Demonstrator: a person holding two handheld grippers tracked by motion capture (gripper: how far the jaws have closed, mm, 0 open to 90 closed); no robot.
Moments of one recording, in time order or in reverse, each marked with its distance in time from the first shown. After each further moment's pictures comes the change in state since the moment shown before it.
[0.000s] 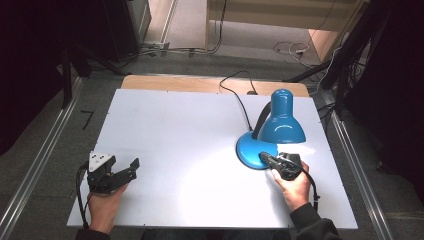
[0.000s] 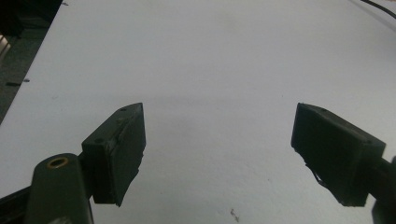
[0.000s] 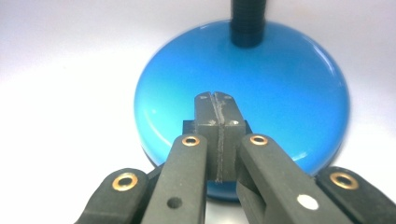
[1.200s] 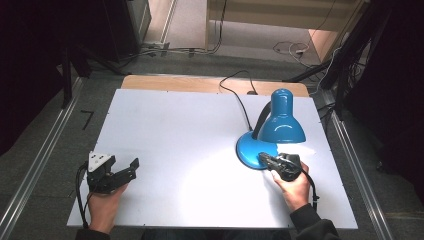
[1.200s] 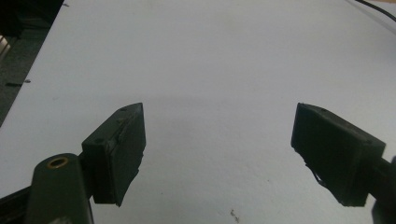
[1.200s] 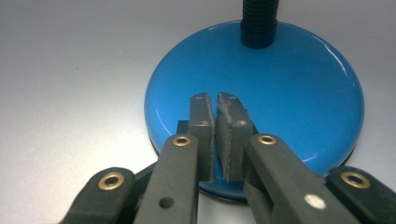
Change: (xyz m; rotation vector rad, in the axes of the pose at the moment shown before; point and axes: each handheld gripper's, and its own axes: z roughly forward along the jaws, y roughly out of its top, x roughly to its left) left arm 0.001 0.000 -0.001 -0.004 -0.002 -0.002; right arm 0.001 0.001 -0.001 -0.006 0.022 0.007
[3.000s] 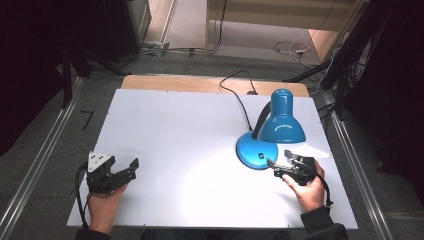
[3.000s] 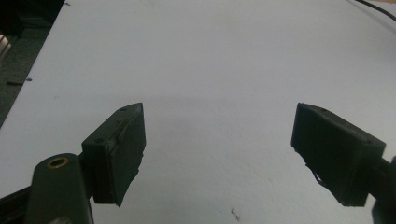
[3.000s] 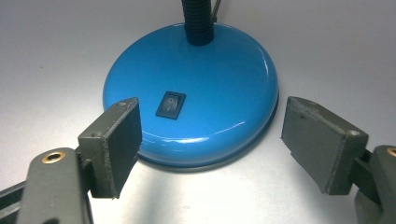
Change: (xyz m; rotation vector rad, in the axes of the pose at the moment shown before) left arm 0.000 -0.001 -0.001 0.000 0.003 -0.004; right arm -0.018 -0.006 -0.030 -0.012 -0.106 0.009
